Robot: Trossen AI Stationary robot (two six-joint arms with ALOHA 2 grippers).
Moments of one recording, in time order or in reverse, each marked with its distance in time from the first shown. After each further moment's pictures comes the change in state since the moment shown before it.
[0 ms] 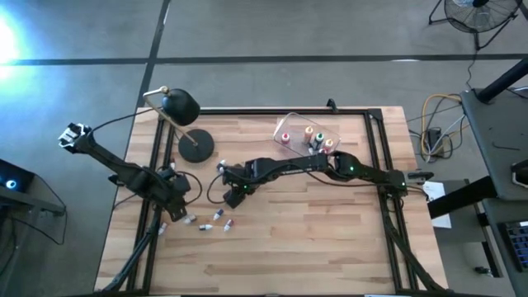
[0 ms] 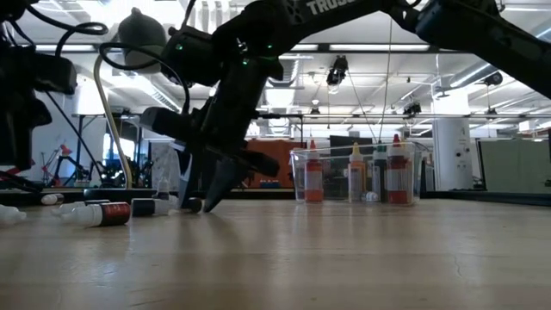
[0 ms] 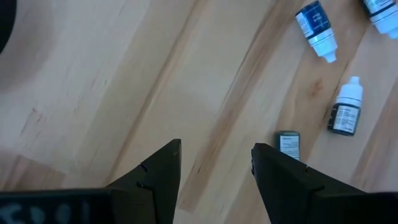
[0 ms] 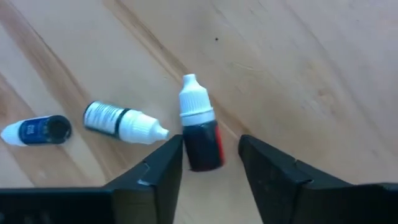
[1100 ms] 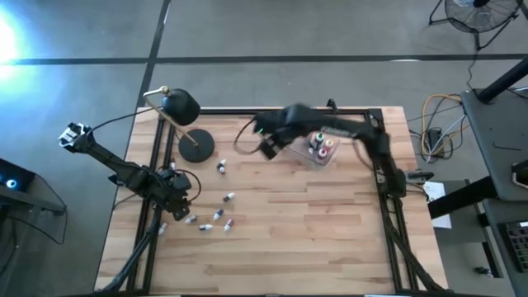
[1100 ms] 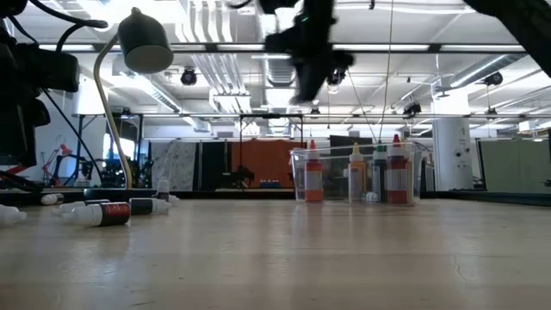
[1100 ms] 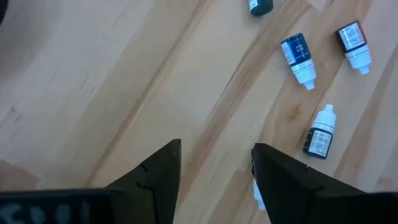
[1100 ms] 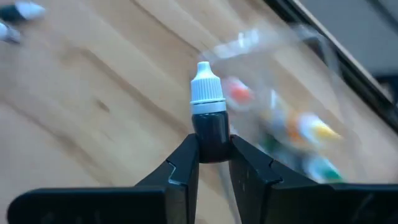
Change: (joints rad) left arm 0.000 -0.017 -0.003 0.049 -0.006 -0.099; right arm -0.199 -0.465 -0.006 -0.591 0.315 -0.189
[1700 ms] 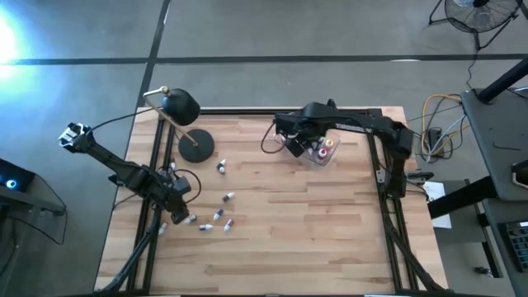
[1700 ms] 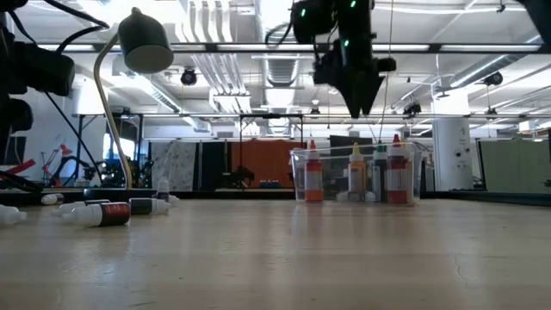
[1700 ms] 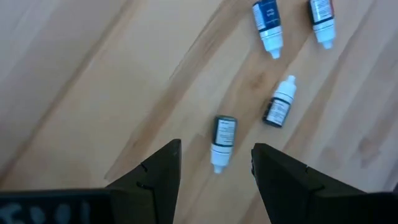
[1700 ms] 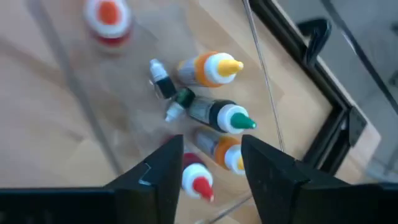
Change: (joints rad) left arm 0.000 0.004 0.017 0.013 0.193 -0.117; right arm -0.073 -0.202 -0.421 -0.024 0.121 0.004
